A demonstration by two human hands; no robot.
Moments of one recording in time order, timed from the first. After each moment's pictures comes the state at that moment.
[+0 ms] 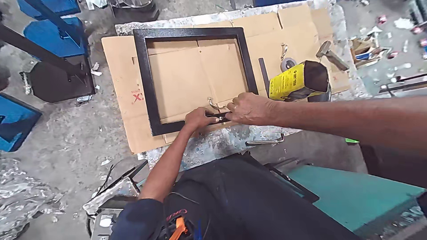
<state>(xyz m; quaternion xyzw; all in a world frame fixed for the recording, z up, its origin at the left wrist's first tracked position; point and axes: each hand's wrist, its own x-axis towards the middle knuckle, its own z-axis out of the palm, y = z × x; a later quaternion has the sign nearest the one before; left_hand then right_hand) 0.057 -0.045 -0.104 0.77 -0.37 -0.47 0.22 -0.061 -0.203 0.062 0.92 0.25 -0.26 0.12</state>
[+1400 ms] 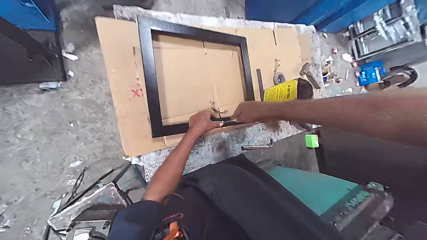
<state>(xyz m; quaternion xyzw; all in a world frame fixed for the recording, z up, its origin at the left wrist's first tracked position) 0.057 -0.047 -0.104 0.76 -0.39 -0.47 0.21 -0.017 -0.203 0.041 0.82 -0.18 -0.54 -0.10</state>
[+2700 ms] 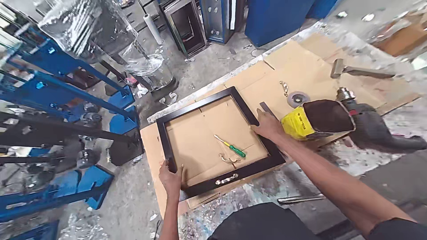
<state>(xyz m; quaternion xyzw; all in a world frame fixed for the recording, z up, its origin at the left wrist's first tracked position) 0.163 0.047 -0.108 0.95 -0.16 -0.02 0.28 -0.068 -0.387 -0.079 0.86 -0.47 0.00 -0.21</state>
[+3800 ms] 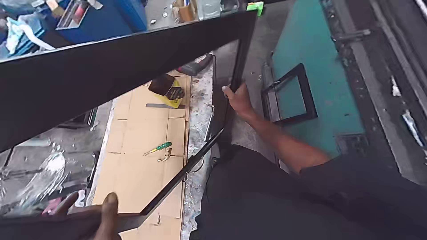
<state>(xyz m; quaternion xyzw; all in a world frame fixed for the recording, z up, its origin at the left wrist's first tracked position) 0.044 -0.026 0.166 0.55 -0.60 -0.13 0.56 -0.378 -0.189 0.010 0.38 -0.63 0.60 -0.31</state>
